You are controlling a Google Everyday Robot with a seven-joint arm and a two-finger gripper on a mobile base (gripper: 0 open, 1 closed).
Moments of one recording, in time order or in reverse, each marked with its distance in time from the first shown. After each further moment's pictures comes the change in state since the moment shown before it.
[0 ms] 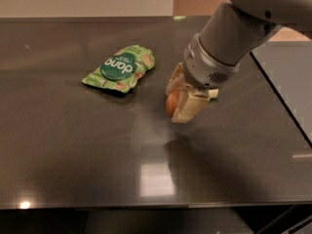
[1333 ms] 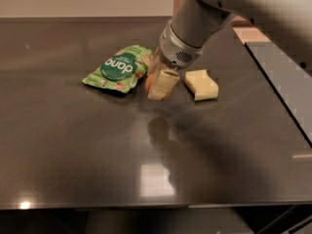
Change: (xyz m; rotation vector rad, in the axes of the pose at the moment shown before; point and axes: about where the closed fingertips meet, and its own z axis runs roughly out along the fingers) arm -0.026 -0.084 0.037 0.027 -0.050 0.083
